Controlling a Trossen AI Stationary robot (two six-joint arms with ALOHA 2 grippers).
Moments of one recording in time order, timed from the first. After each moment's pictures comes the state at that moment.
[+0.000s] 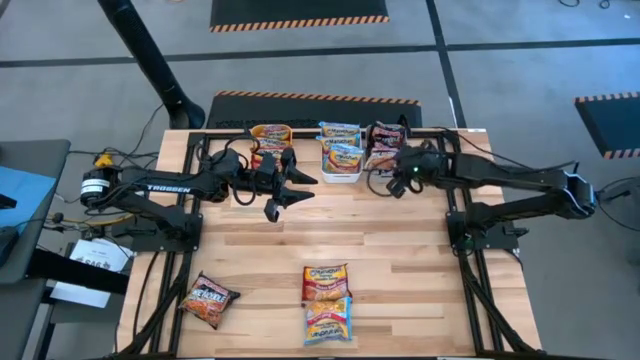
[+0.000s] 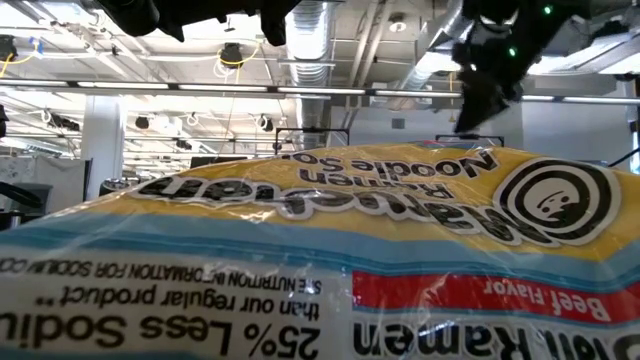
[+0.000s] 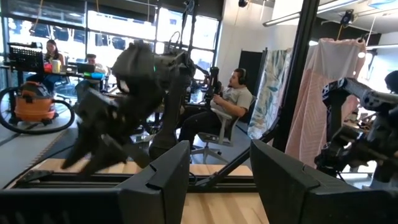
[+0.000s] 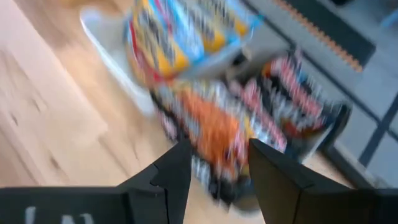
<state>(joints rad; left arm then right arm) 0.19 1.30 0.75 0.85 0.33 -0.23 -0.31 1.03 0.82 -0.58 0.47 0.15</state>
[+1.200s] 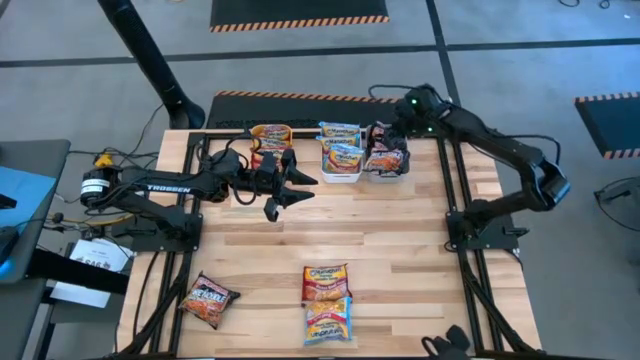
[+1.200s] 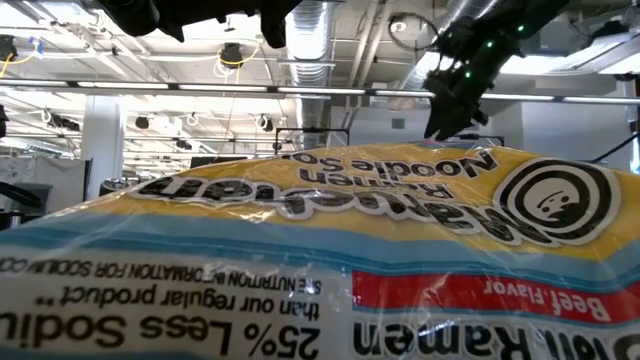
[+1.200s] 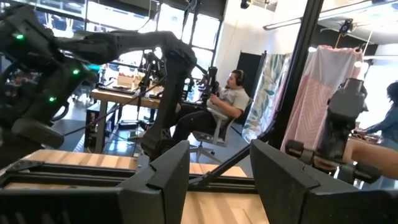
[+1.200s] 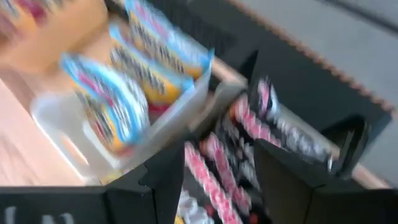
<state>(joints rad) 0.19 1.30 0.75 0.84 0.34 -0.29 -0.85 1.36 1.09 -0.58 -0.07 0.03</state>
